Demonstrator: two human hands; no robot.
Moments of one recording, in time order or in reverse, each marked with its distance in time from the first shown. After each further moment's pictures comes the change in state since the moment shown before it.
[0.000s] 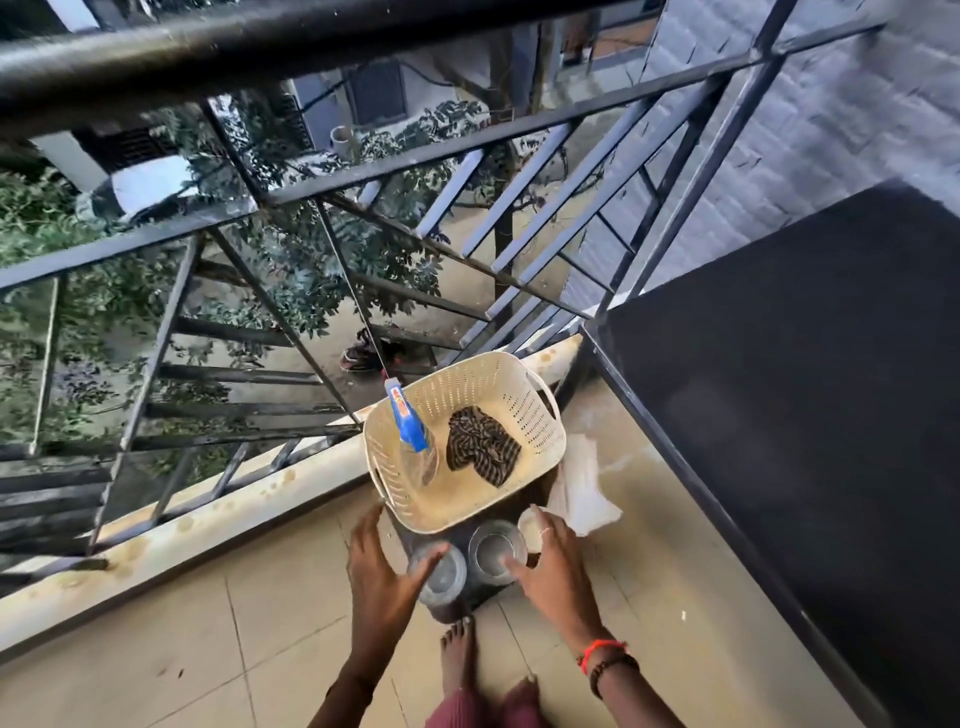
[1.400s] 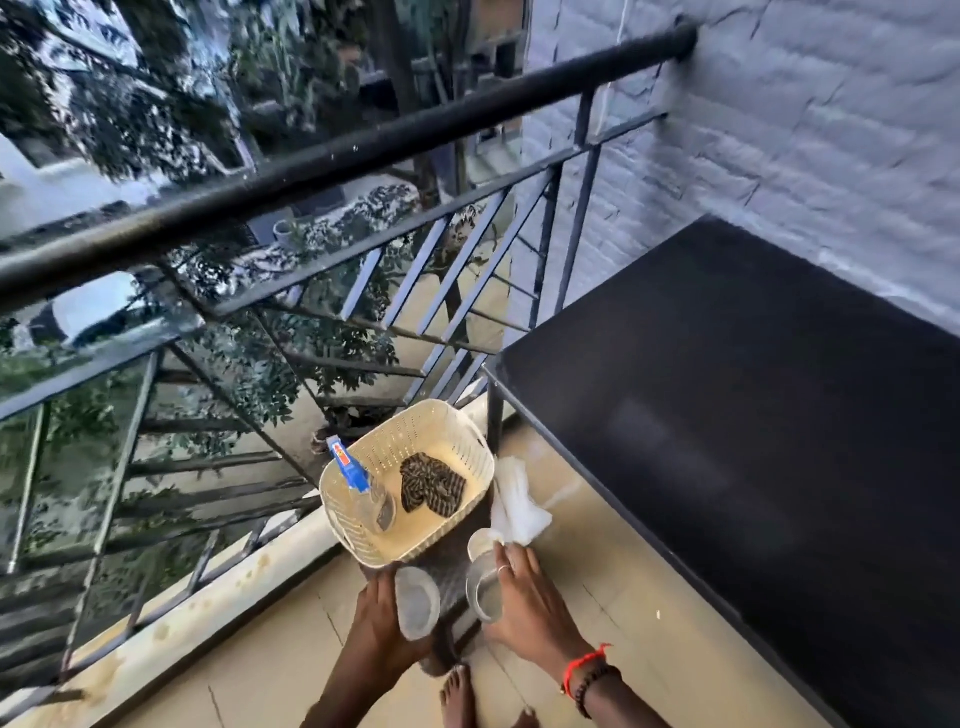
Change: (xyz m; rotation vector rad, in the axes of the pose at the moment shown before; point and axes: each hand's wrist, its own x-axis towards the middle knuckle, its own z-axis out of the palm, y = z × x) left_hand -0.040 0.065 -0.027 0.332 -0.541 0.300; right_hand -0.078 -0.007 -0.068 -0.356 0.082 -0.279
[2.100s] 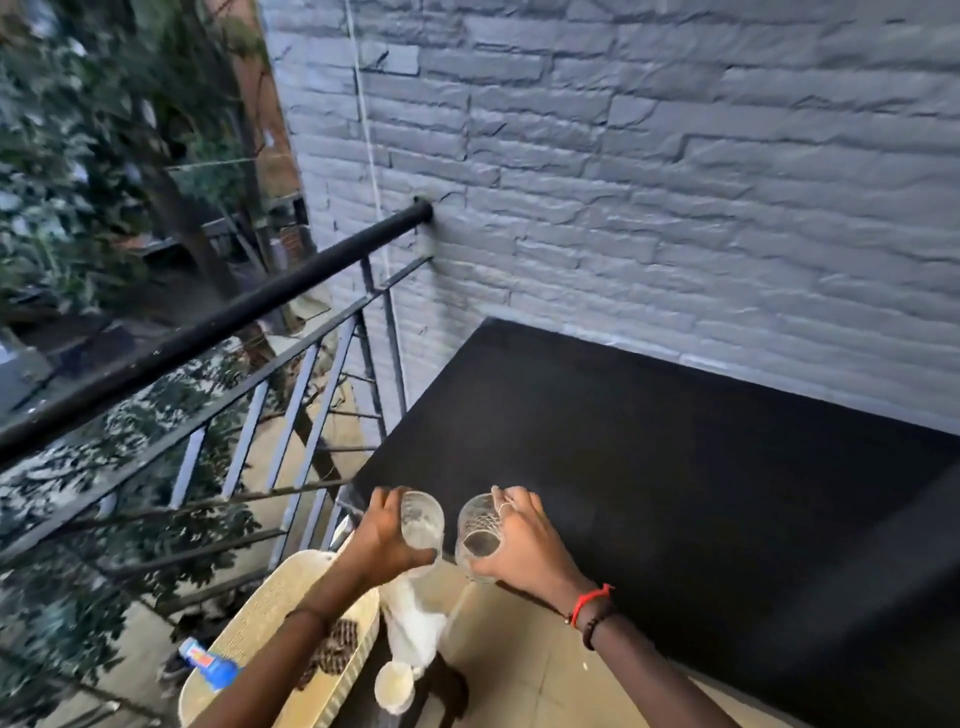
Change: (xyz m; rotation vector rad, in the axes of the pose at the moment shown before) left_hand 0.144 0.244 -0.068 0.094 -0.216 0.445; right_hand -0.018 0.047 -0.209 0.101 0.398 0.415
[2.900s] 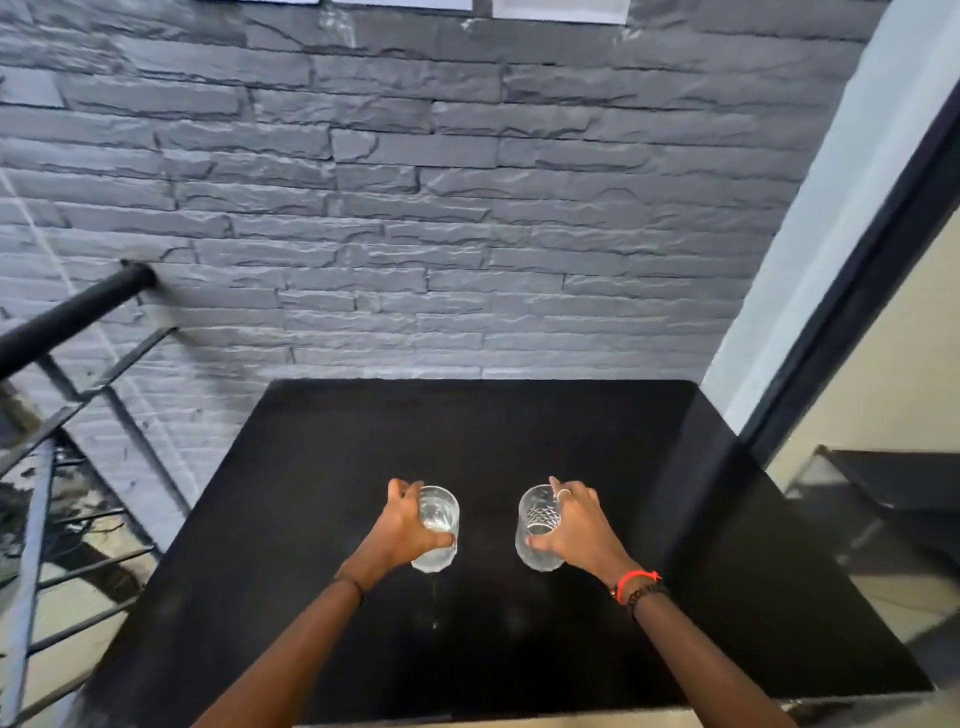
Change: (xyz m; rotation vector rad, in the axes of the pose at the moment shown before) left_hand 0.170 0.194 0.148 -0.023 -0.356 0.271; right_hand -0.045 0.228 -0.139 0.036 0.202 0.675
